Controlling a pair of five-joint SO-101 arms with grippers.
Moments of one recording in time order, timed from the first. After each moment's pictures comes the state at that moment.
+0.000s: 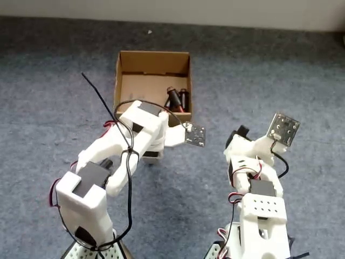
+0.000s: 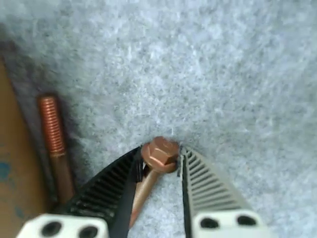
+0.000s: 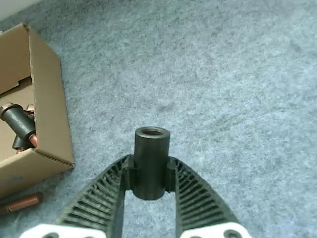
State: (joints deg) left arm 18.3 18.2 15.9 66.8 -62.7; right arm -0.4 -55.0 77.6 22.5 -17.8
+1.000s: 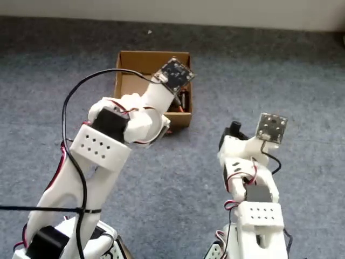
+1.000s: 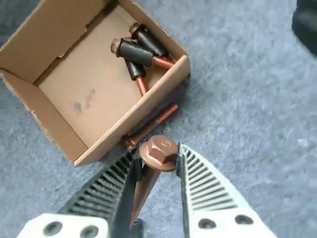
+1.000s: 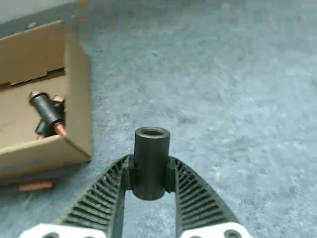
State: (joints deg) left arm 20.8 -23.7 15.0 74.9 -10.6; right arm -6.5 -63.8 80.9 22.9 -8.2
